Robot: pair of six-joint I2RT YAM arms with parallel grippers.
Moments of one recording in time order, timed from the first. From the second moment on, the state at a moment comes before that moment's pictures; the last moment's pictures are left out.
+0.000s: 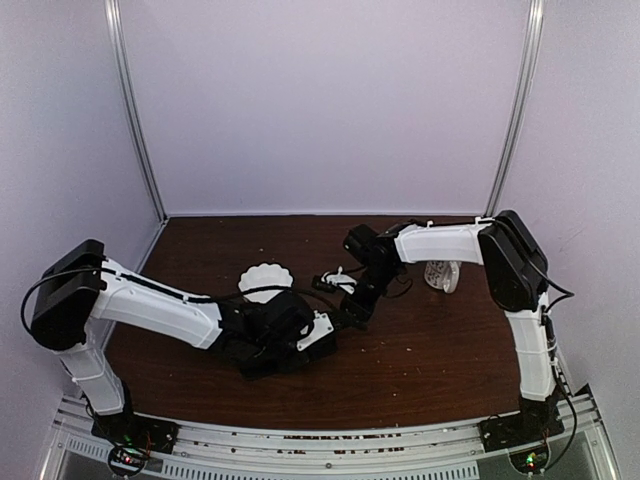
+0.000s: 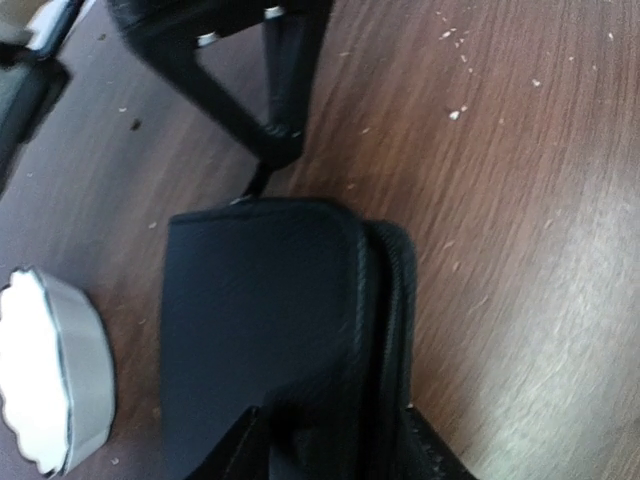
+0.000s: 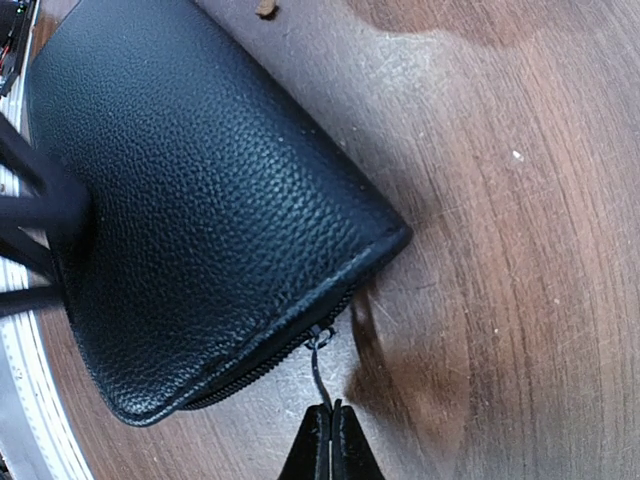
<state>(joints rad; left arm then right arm) -1.14 1.71 0.91 -0.12 -0.28 0.15 0.71 2.19 1.65 -0.79 -0.52 -0.40</state>
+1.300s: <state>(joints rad) -1.12 1.79 0.96 0.02 -0.20 0.19 0.69 2.04 1.41 -0.69 -0.45 -0.34</state>
